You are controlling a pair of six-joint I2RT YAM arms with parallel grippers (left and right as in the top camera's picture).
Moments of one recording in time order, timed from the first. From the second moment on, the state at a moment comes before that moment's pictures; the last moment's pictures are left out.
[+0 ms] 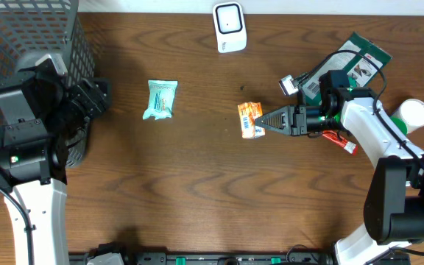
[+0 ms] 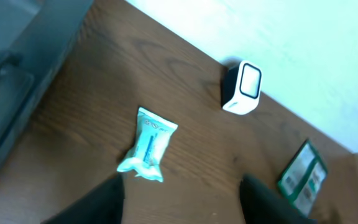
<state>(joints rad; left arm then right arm) 0.24 1.14 1.16 -0.66 0.42 -0.43 0.05 1.79 1.18 -0.96 -1.52 -0.39</state>
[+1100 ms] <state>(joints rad) 0.24 1.14 1.16 -0.66 0.42 -0.43 0.05 1.79 1.18 -0.88 -1.15 -0.27</state>
